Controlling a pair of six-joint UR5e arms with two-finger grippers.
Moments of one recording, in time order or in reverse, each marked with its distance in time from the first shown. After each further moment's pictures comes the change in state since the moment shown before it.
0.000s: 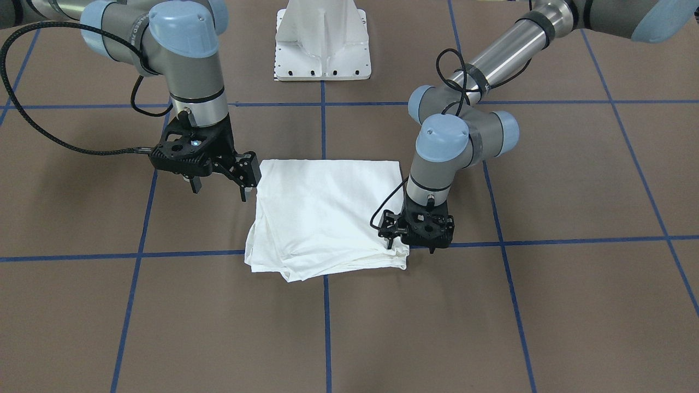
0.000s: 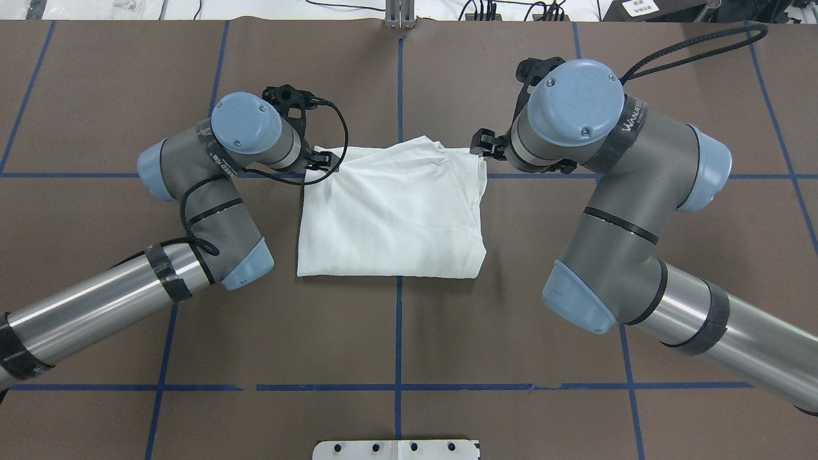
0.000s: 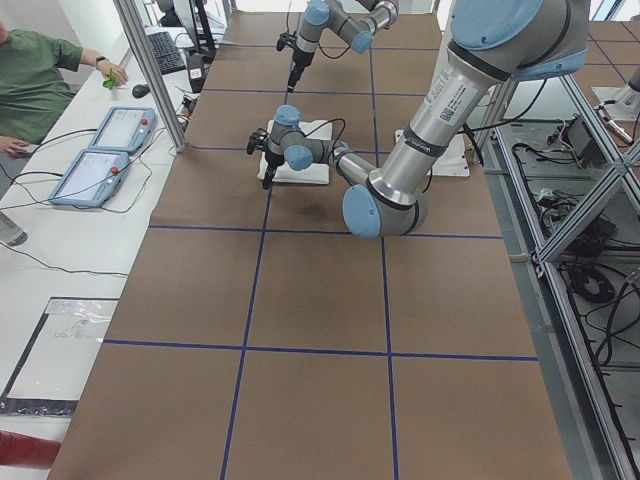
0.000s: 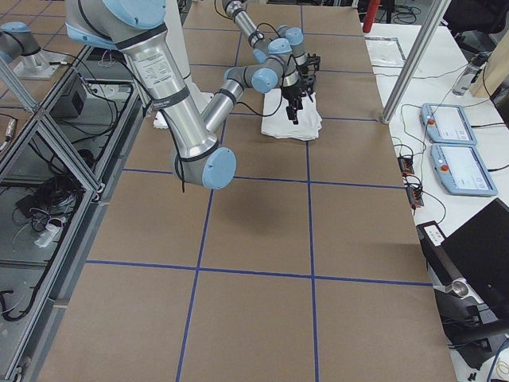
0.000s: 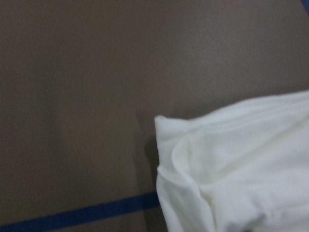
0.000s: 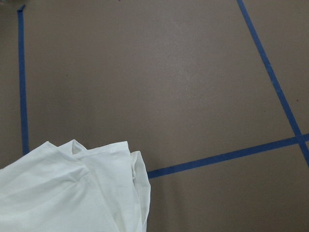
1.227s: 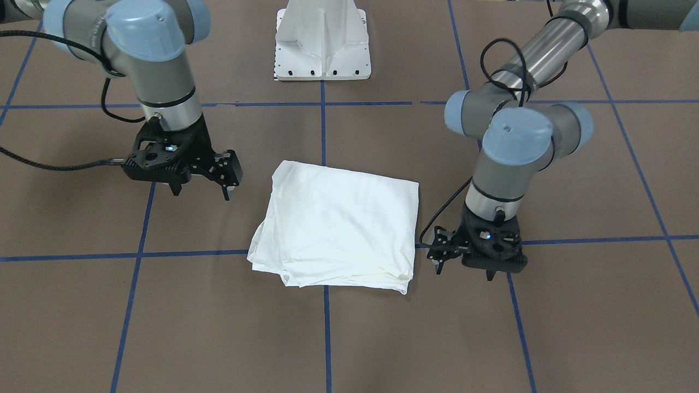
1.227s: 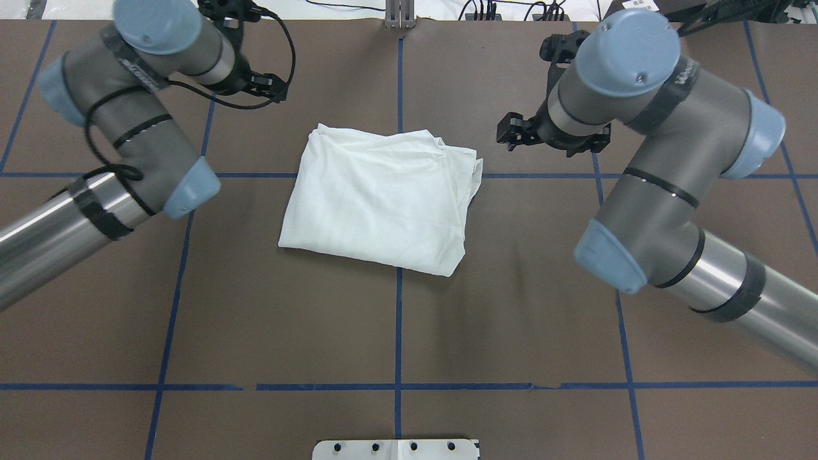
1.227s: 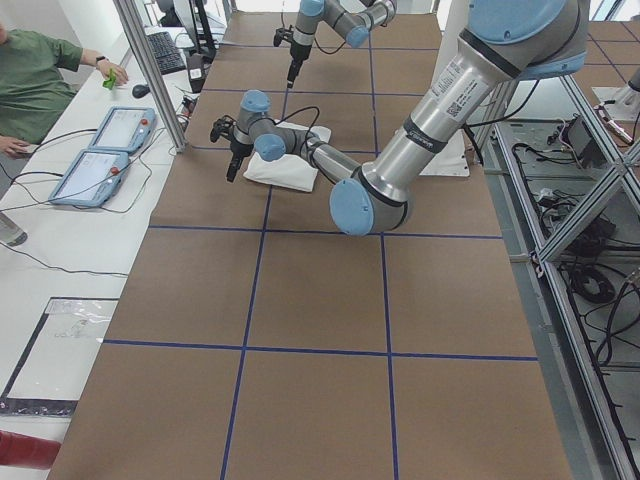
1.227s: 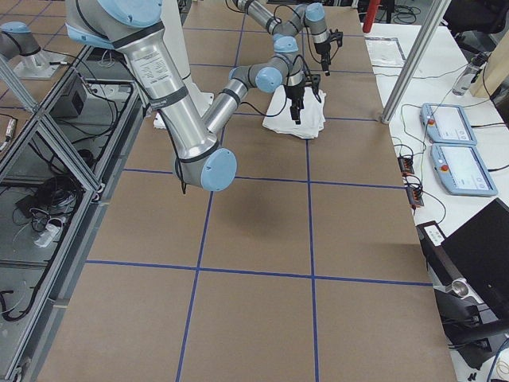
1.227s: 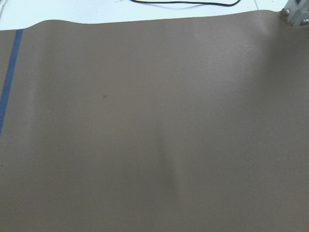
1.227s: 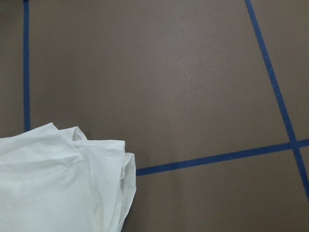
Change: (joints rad) left arm -0.191 0.103 -0.283 0.183 -0.106 0.259; right arm 0.132 -0.044 0.011 -0.012 0.193 -0.247
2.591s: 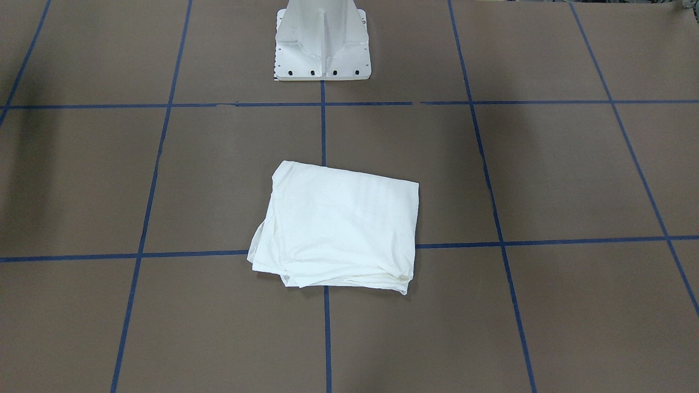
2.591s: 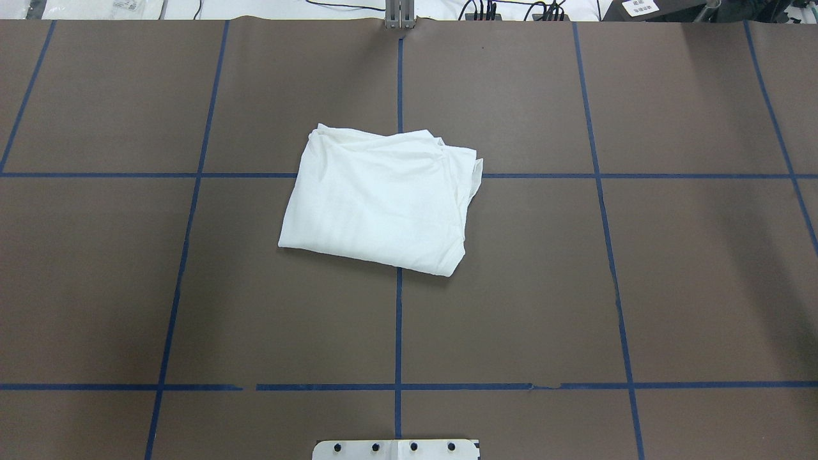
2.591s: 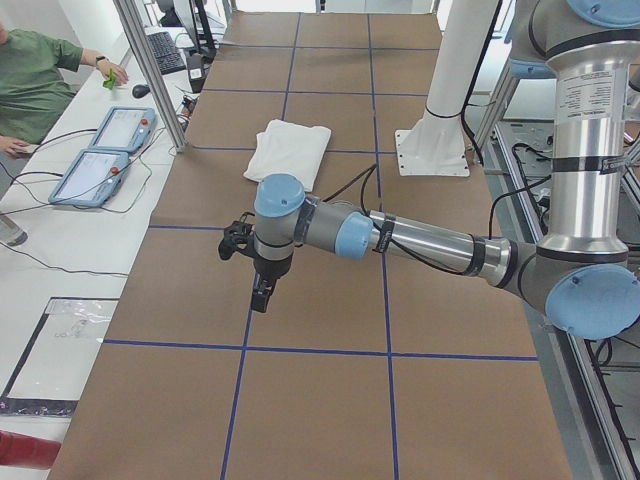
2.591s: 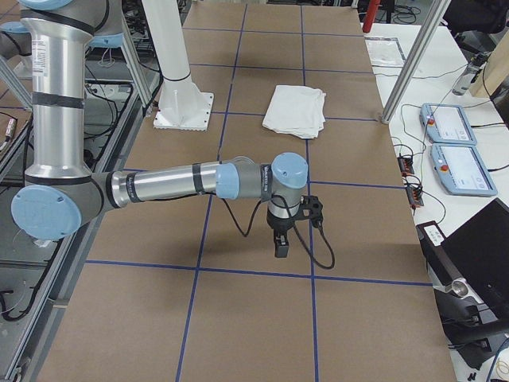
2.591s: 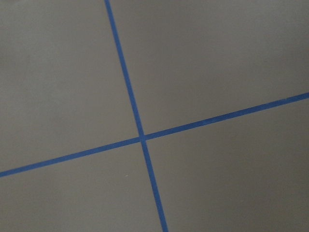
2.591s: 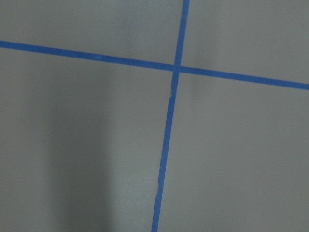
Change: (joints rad) left arm -0.641 0.700 -0.332 0.224 -0.406 0.727; right arm 0.719 -0.662 -0.015 -0.043 0.388 -1.127
